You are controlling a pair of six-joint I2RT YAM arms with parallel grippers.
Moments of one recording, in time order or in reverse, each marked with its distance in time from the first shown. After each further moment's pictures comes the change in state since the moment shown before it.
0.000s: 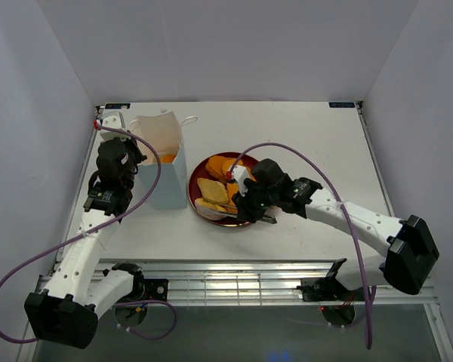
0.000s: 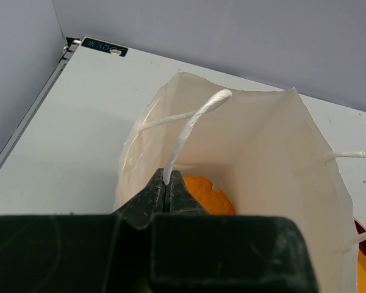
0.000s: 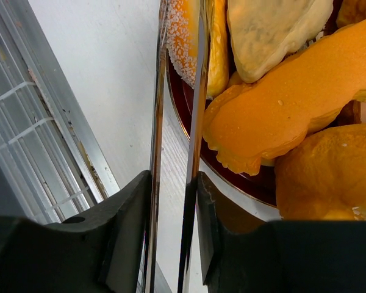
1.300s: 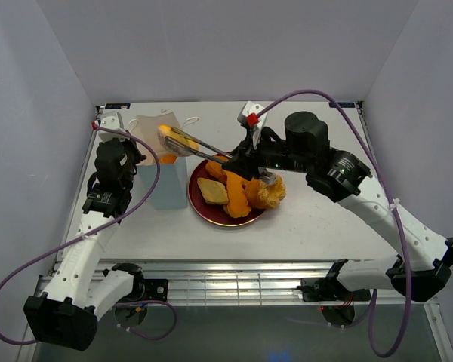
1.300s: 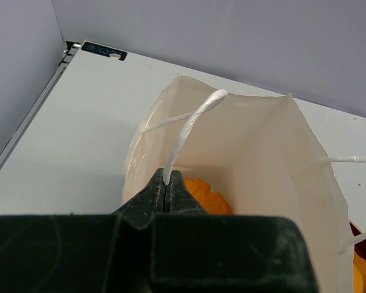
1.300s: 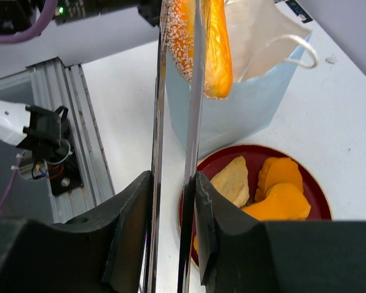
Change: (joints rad) left arm 0.000 -0.014 0.000 0.001 0.000 -0.005; right arm 0.001 -0.098 0.523 -0.053 -0.070 0.058
